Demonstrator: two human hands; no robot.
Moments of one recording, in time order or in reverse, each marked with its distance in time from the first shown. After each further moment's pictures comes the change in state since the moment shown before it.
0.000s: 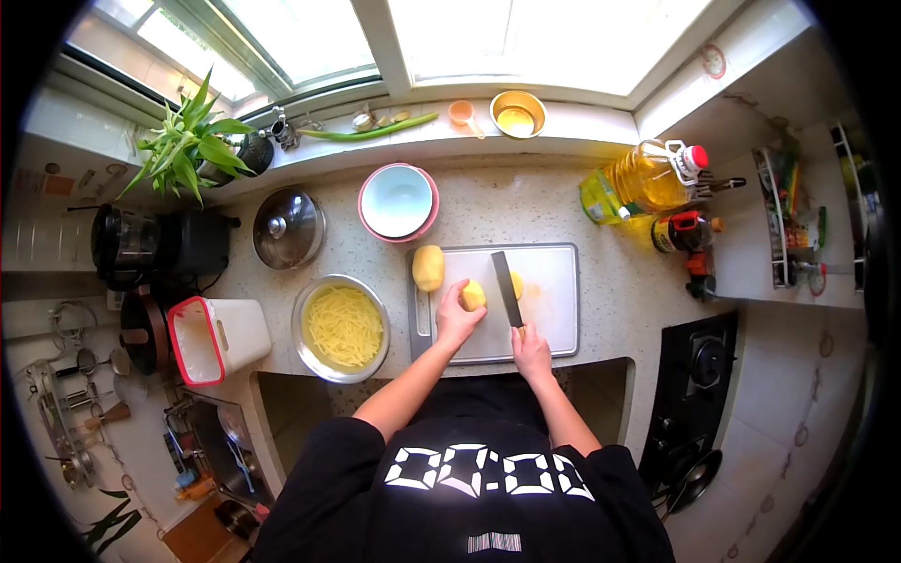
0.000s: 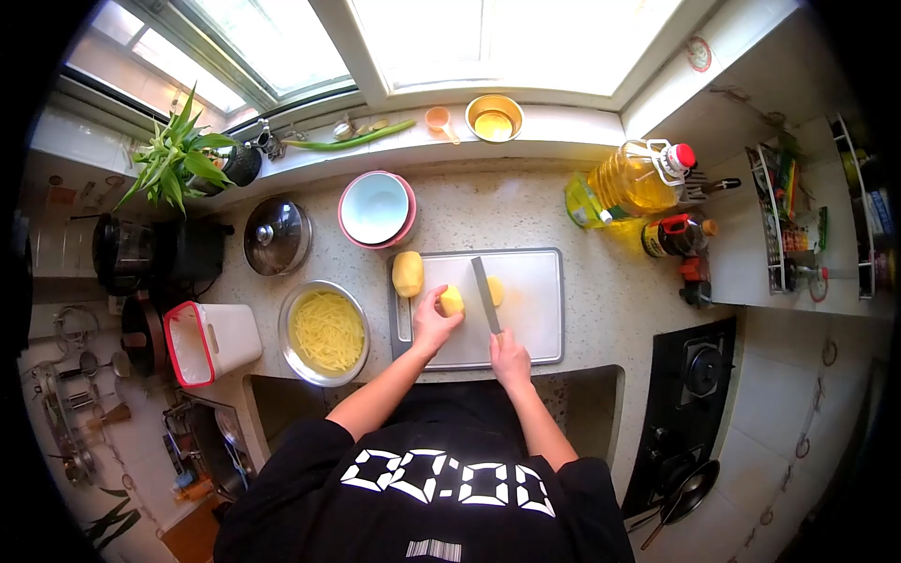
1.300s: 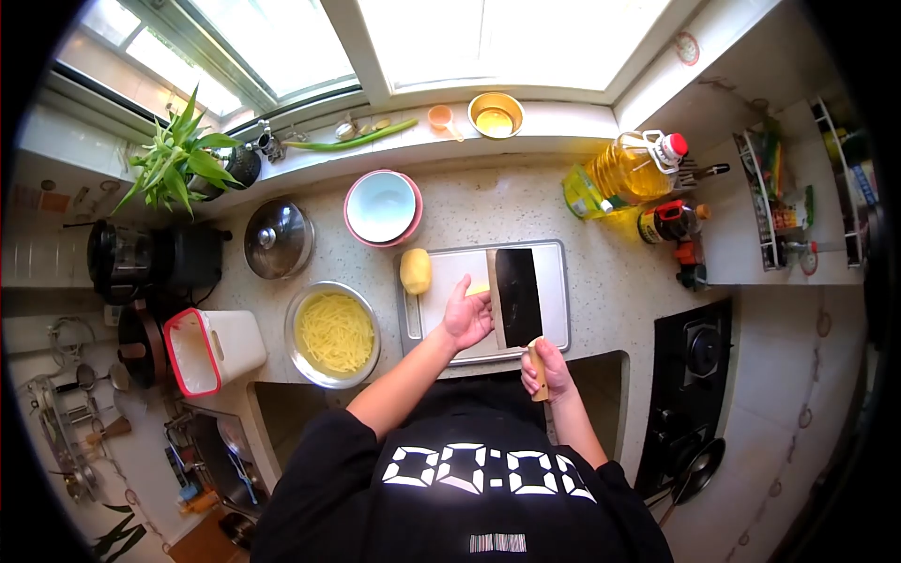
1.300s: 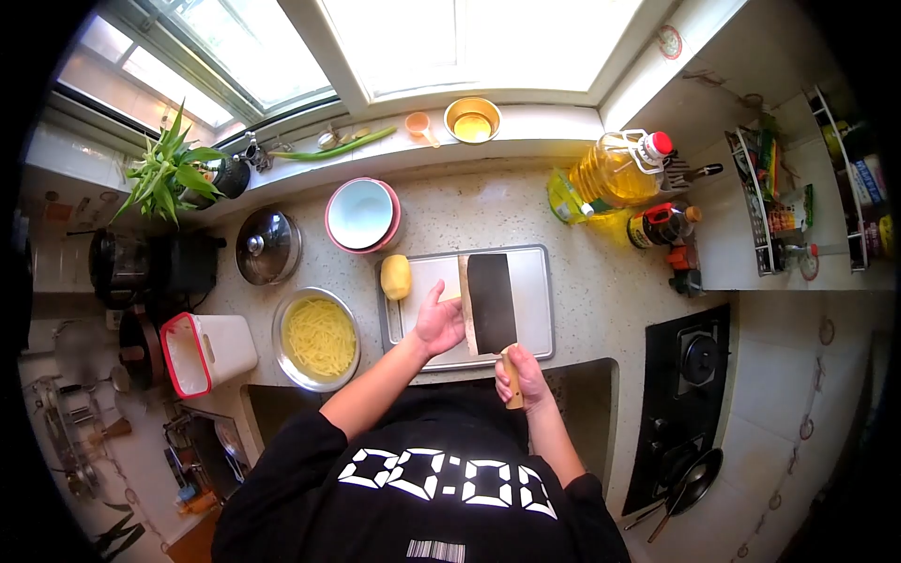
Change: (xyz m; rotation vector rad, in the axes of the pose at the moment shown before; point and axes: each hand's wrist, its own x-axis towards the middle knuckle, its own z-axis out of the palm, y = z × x) left_hand 0.011 0.054 0.006 -1.481 -0.920 -0.645; right_hand -0.039 0.003 -0.082 1.715 -0.595 0.310
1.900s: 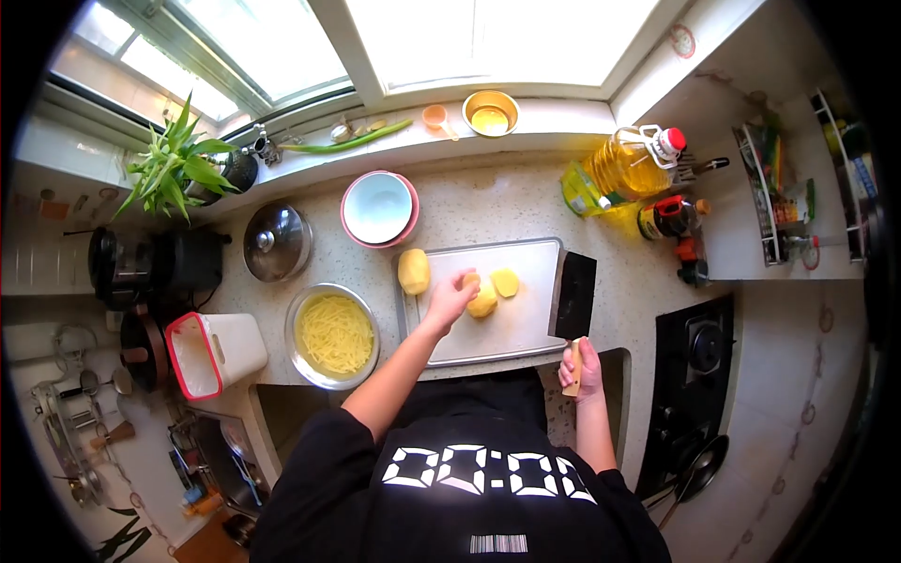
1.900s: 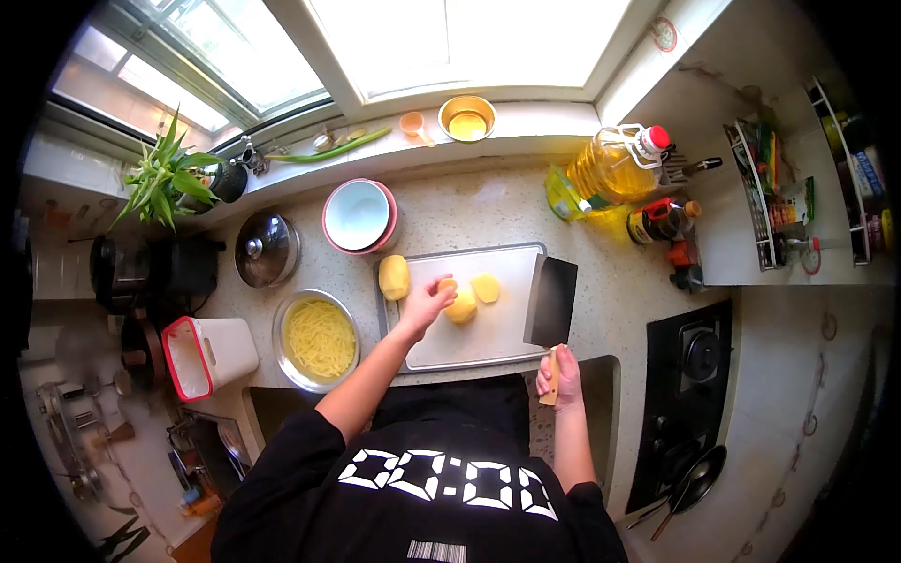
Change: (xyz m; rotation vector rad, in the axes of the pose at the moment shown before) left_hand -0.002 0.026 -0.004 1.006 0.524 0.353; right_hand -0.037 -0.023 -0.063 0.075 0.252 -0.204
